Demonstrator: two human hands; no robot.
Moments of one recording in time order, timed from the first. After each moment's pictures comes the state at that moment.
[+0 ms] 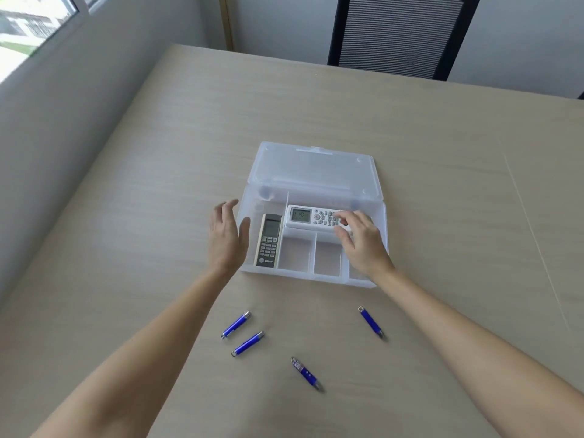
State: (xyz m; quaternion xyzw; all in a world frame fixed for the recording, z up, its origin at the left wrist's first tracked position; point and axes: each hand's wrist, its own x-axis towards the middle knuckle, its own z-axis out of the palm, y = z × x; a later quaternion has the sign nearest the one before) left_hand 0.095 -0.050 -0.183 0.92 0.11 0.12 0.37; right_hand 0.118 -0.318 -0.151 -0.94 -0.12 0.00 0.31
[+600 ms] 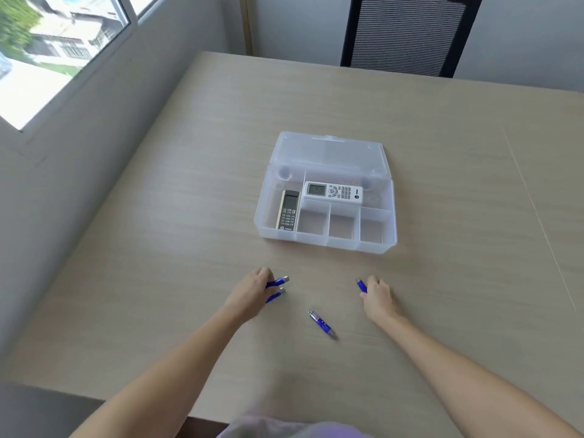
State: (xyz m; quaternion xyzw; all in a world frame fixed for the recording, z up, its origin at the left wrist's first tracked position) left_hand -0.070 -0.056 -0.214 0.94 0.03 -0.20 0.28; right_hand -0.041 -0.344 -0.228 -0.97 0.07 0.22 0.12
